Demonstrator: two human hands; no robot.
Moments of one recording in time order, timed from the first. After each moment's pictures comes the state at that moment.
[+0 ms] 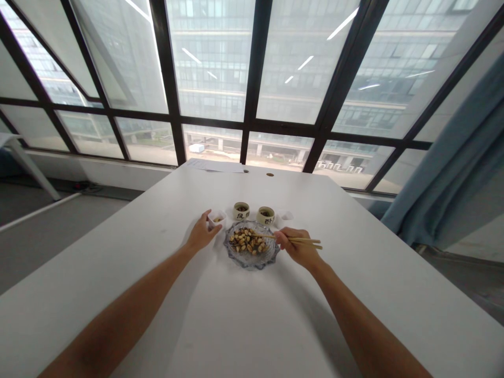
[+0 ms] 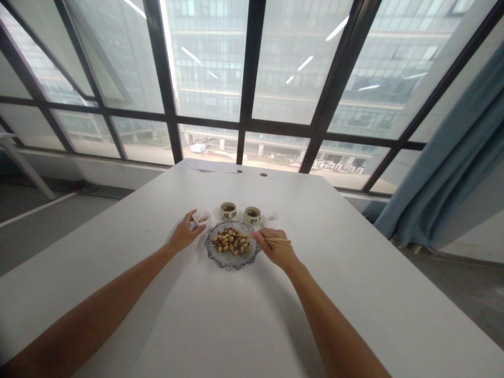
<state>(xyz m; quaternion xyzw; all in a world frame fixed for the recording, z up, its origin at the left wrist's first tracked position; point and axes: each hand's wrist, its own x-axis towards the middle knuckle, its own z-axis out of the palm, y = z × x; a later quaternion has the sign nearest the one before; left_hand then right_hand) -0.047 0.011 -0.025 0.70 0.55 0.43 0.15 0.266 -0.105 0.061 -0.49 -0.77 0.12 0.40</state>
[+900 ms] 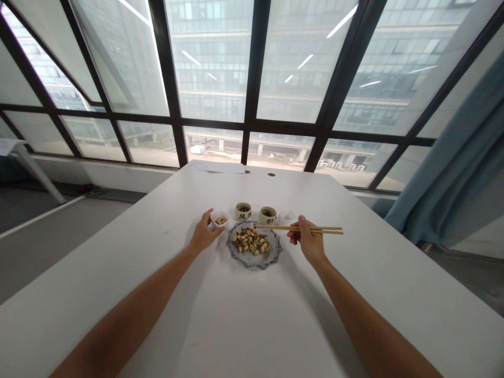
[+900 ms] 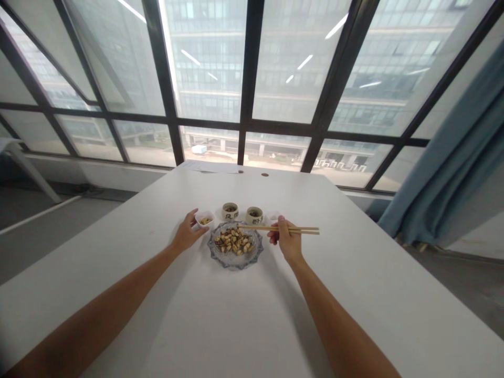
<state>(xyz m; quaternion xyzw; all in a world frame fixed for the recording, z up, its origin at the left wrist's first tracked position) -0.050 0.018 -0.034 0.69 0.50 0.48 0.18 0.268 -0.085 0.045 -0.48 -0.47 0.31 0.67</state>
